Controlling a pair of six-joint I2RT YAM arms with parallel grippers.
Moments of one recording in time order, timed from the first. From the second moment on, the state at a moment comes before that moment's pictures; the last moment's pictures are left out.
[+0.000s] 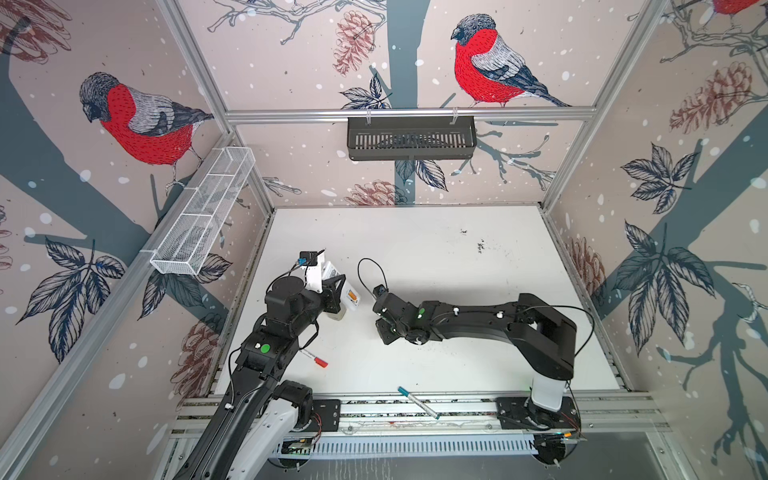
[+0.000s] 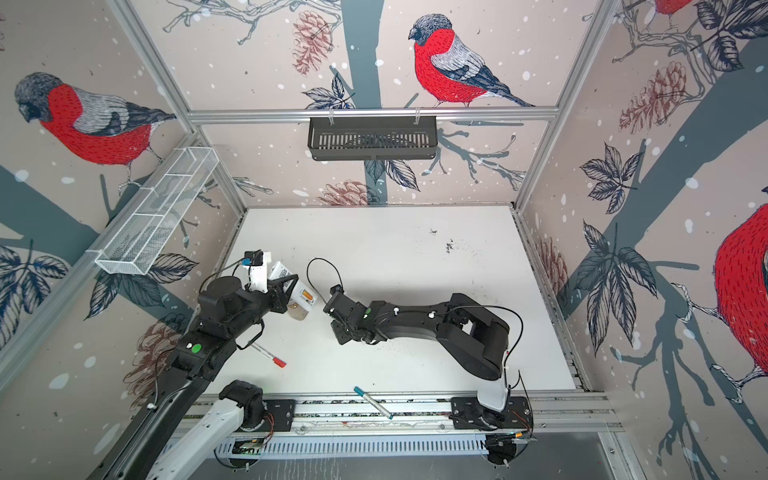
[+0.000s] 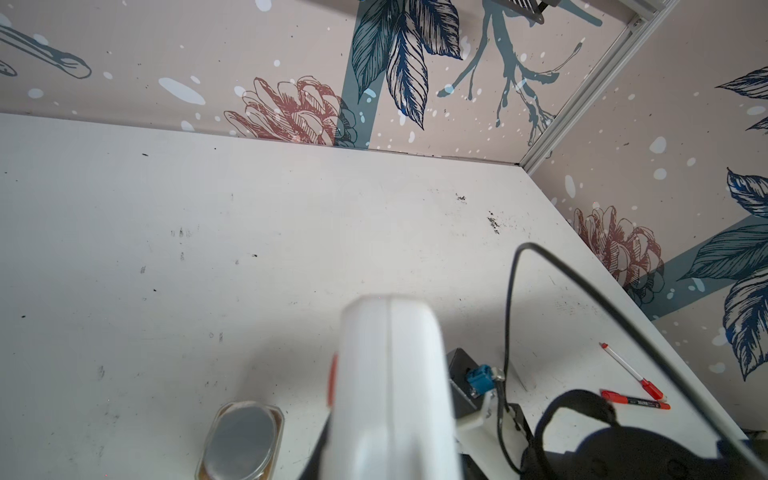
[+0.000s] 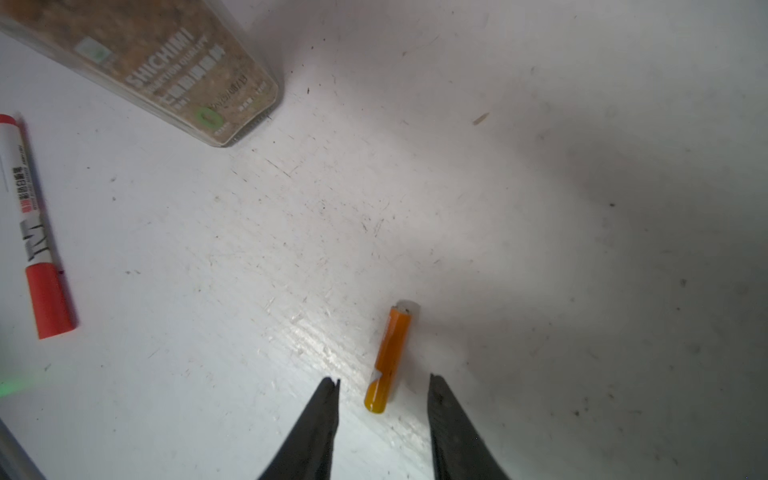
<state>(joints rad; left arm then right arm) -0.30 0.64 0.68 -0.39 0.18 -0.29 1.16 1.89 1.19 -0.29 0.11 0.51</state>
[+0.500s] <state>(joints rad) -0.30 0.62 0.67 -0.39 0.18 -0.29 1.16 2.03 1.32 -0.37 0.17 0.56</state>
